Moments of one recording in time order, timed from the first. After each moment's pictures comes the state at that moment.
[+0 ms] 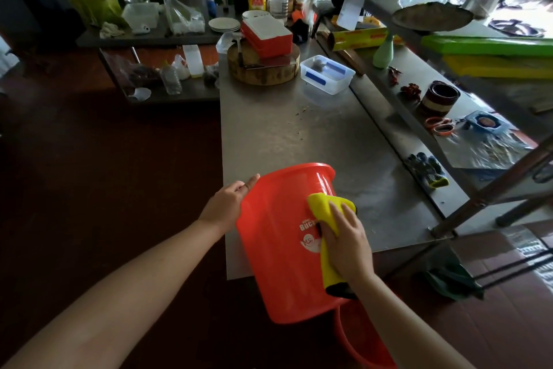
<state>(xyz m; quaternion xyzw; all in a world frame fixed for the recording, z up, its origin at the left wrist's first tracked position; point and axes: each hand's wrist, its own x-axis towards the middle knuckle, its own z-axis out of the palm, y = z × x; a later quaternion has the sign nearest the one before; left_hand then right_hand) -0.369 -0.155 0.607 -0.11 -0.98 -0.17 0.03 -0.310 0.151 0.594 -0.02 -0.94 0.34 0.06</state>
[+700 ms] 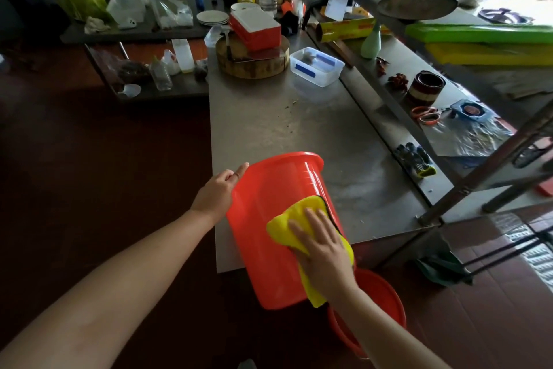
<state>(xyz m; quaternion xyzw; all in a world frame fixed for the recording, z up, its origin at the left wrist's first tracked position) -0.376 -0.137 0.609 -0.08 -0.99 -0.15 0.02 -0.264 0.150 0.584 0.19 -0.94 0.25 0.14</state>
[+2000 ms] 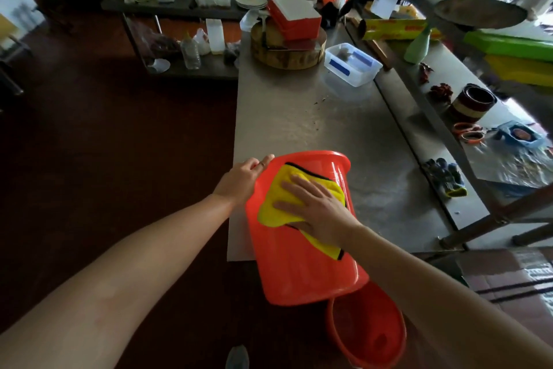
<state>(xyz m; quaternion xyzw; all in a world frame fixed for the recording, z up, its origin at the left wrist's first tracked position) -0.389 -0.142 0.609 -0.05 -0.98 -0.21 -0.02 -0.372 0.111 0.638 0.47 -0.88 0.08 0.00</state>
